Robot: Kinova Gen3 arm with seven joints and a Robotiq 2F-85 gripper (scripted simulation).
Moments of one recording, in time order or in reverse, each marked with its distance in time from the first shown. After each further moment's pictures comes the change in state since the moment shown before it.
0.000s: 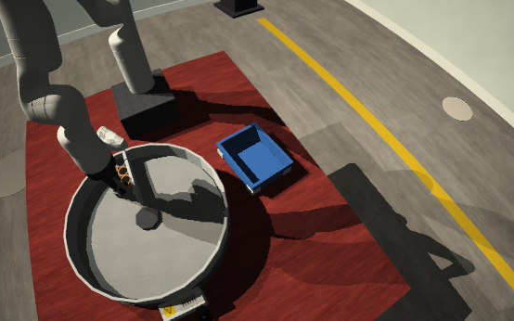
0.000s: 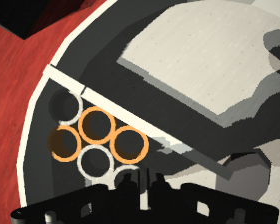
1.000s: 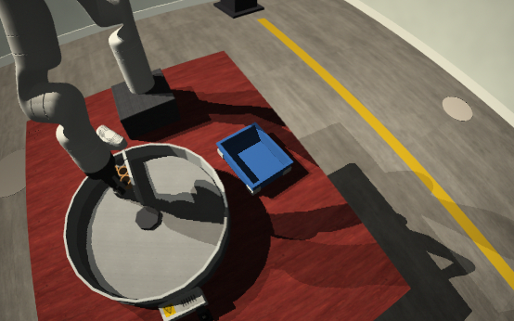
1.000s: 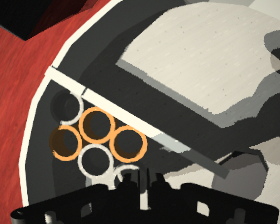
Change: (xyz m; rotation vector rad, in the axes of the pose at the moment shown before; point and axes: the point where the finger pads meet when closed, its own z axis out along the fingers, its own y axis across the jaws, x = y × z) arm 0.000 0.001 -0.005 -0.001 0.001 -0.002
